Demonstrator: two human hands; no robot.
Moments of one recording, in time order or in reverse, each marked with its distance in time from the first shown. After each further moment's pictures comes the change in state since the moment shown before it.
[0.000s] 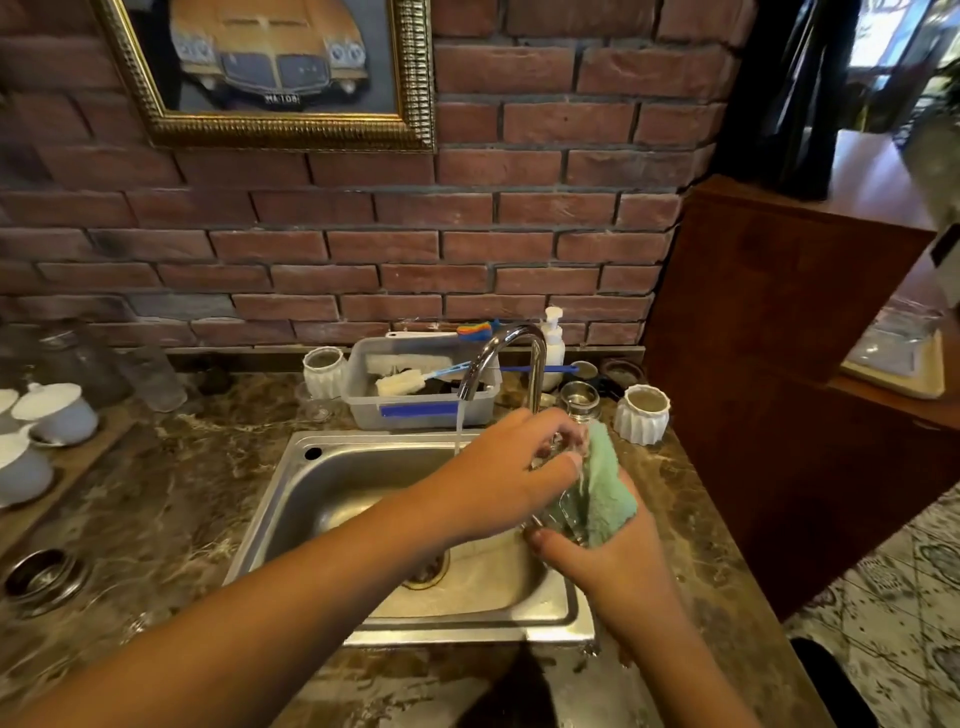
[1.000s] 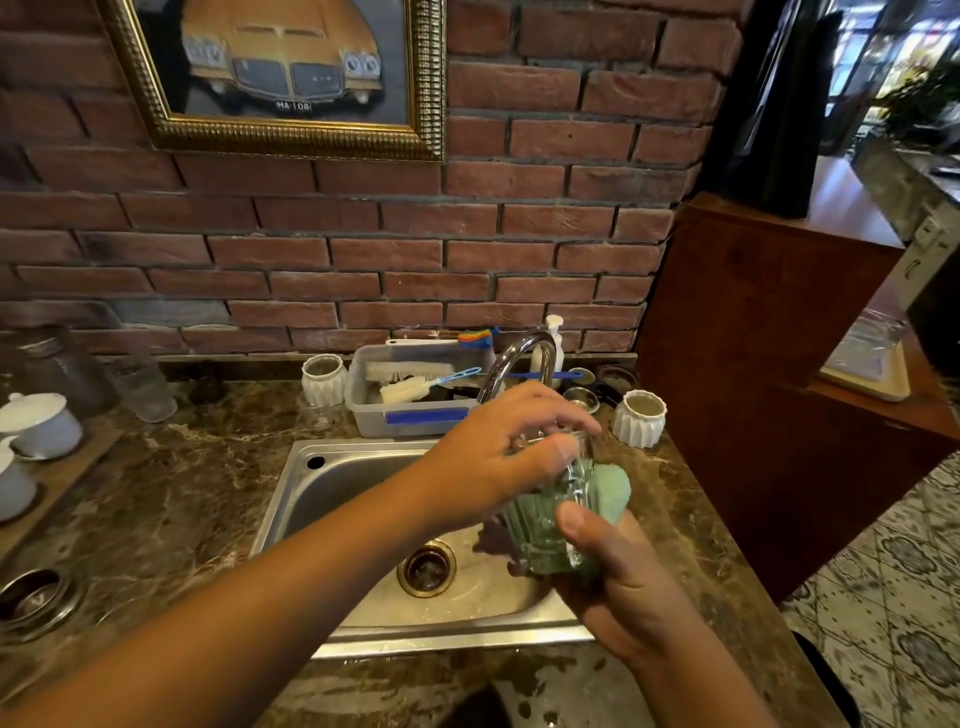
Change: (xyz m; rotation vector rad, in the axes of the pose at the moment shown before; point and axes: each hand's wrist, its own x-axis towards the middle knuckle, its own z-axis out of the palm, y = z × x) left_hand -0.041 -0.001 -0.059 -0.136 -0.001 0.270; right_hand -0.011 -0.039 0.050 0.723 -0.203 0.270
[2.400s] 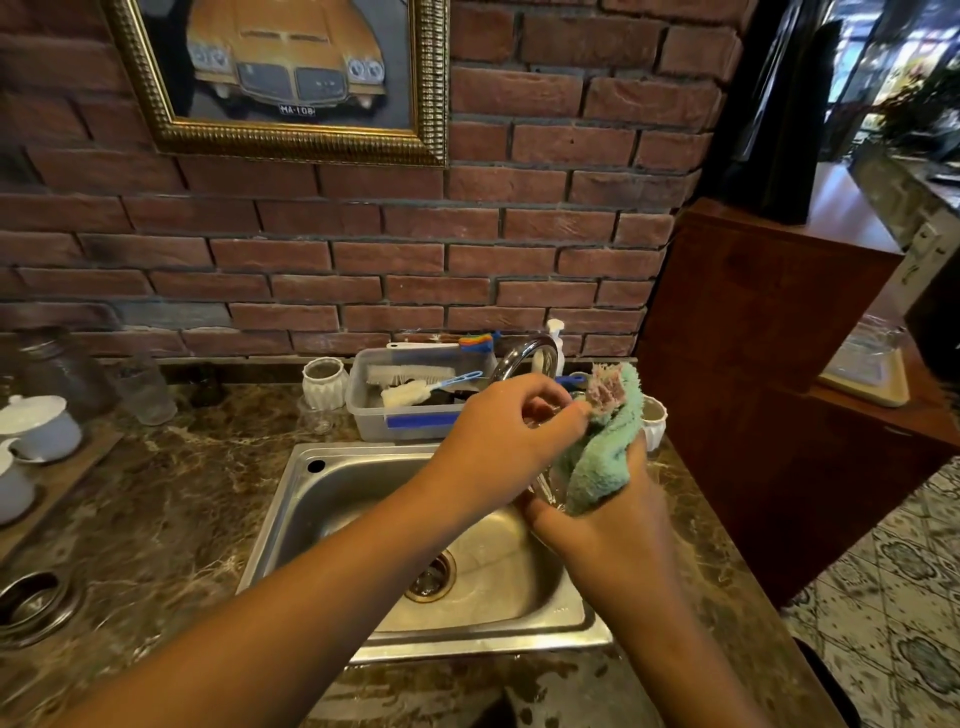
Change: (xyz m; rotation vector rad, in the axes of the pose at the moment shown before) left_hand 0.018 -0.001 0.012 -0.070 0.304 -0.236; right_hand 0.014 -0.010 0.015 -0.954 0.332 -0.427
